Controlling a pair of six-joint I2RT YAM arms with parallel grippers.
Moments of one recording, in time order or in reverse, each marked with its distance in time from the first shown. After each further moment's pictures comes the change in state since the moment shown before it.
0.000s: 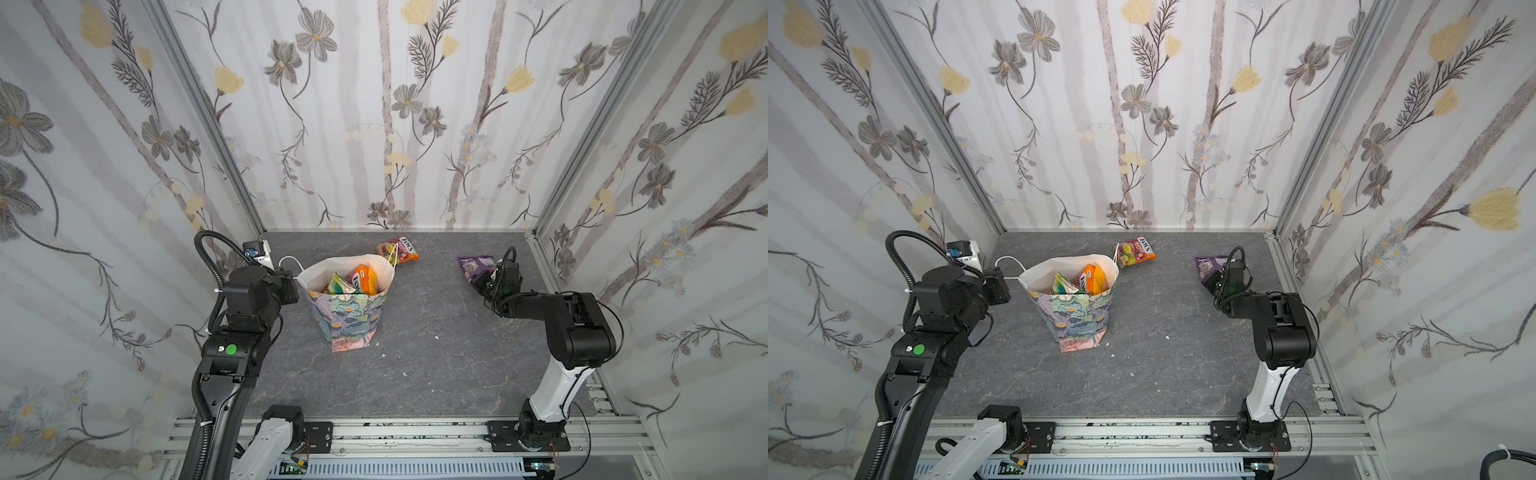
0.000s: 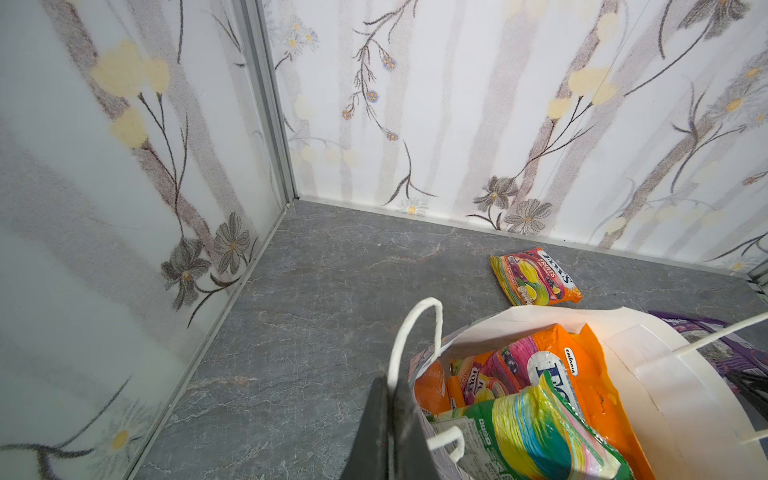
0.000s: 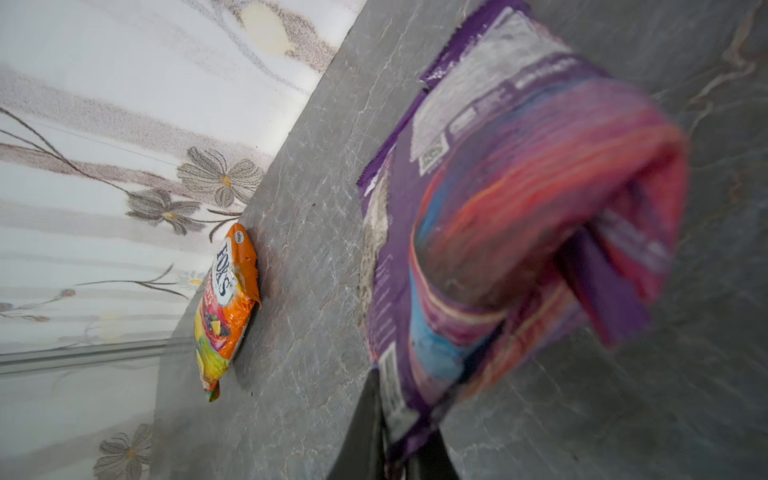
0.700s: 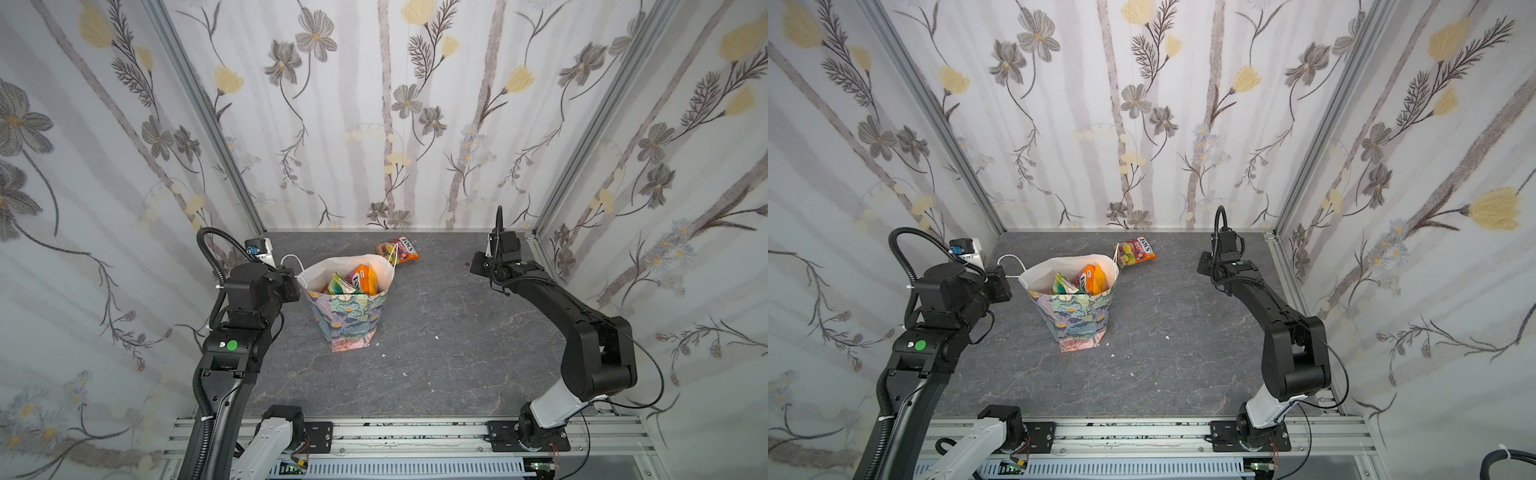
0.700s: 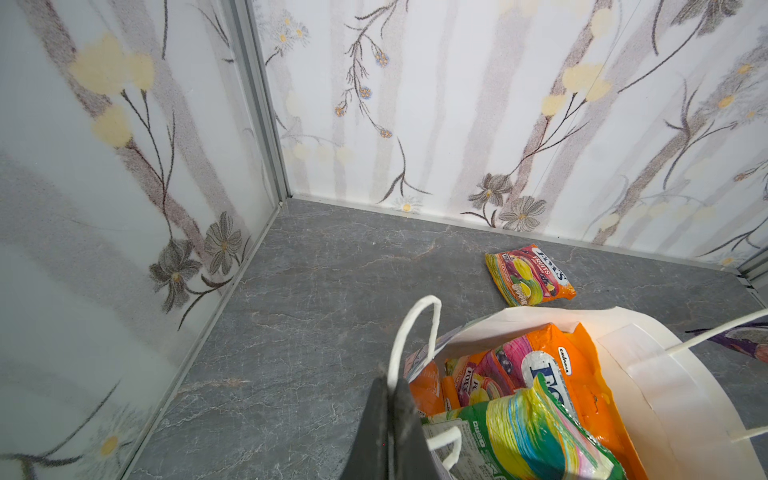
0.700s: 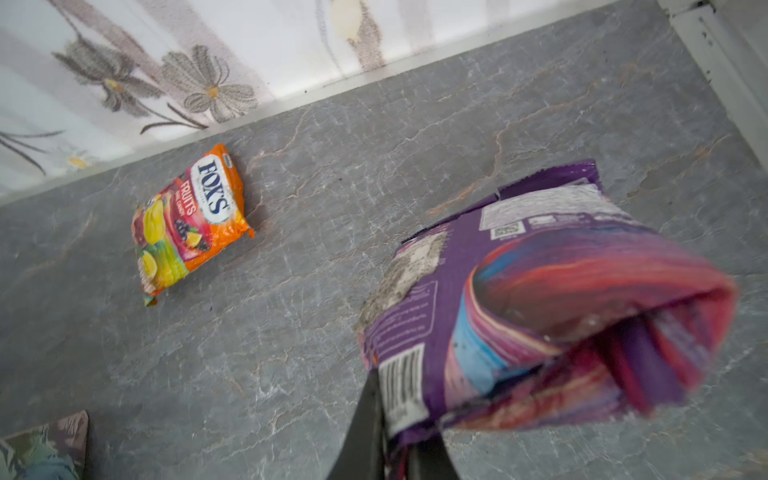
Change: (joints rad) left arm 0.000 0.023 0.010 0.000 0.023 -0.001; right arm 0.155 -0.209 0.398 -0.768 0.280 -0.467
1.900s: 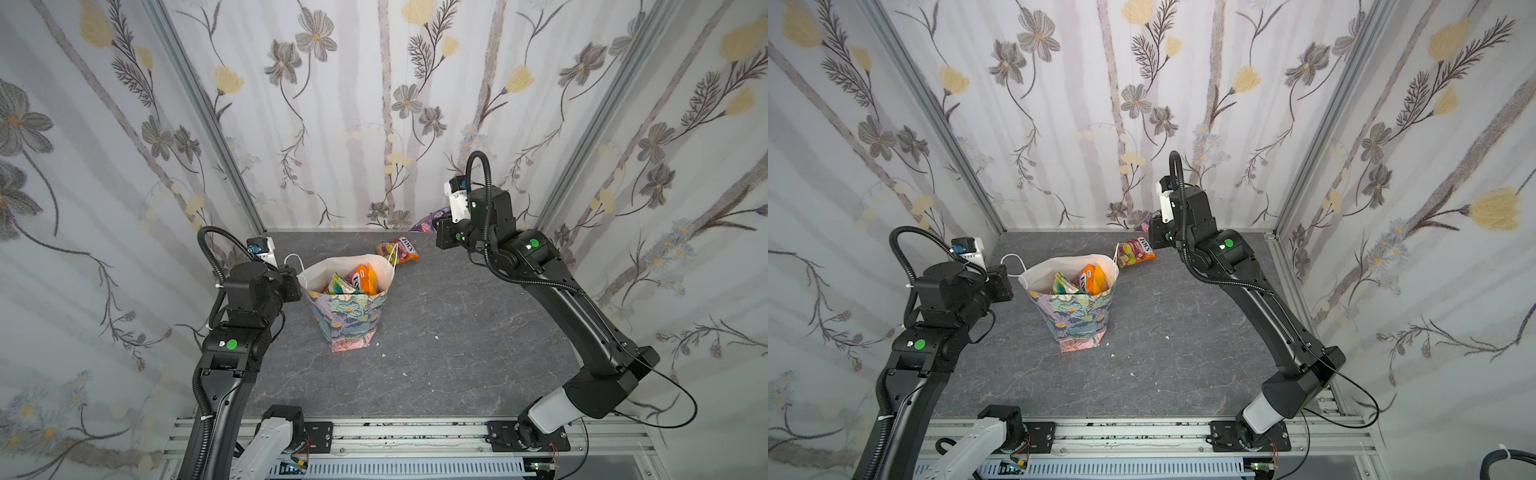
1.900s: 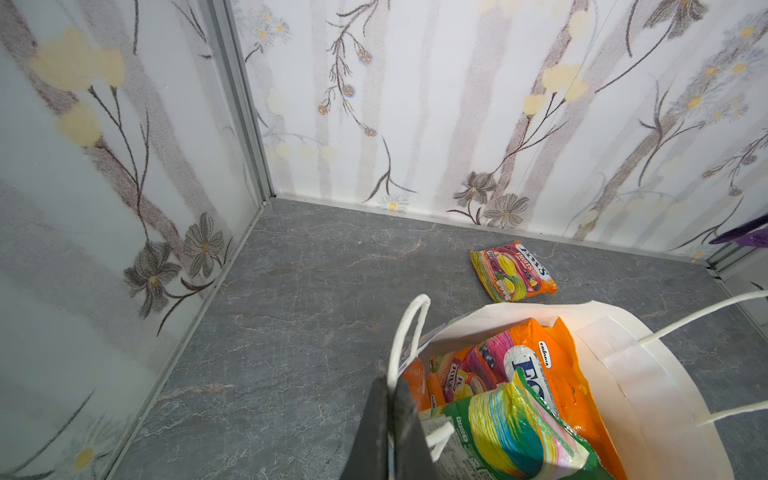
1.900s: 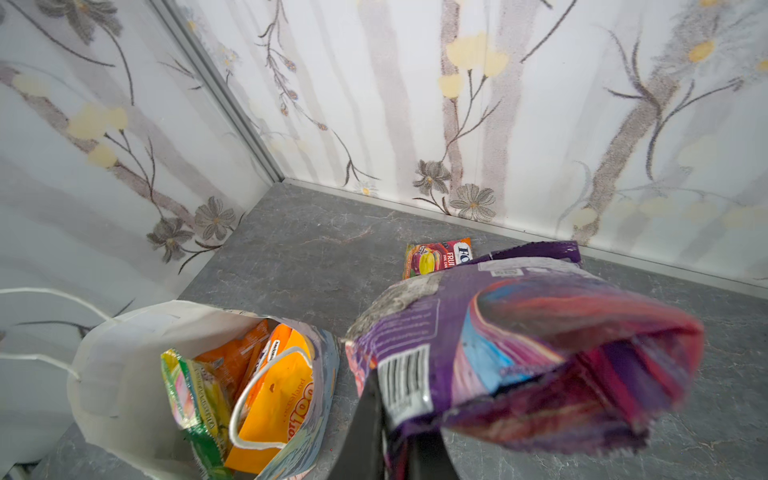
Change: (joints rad) left arm 0.000 0.002 0.009 -0.003 0.045 -0.005; right arm 0.405 -0.023 0.687 -0.368 -0.021 -0.149
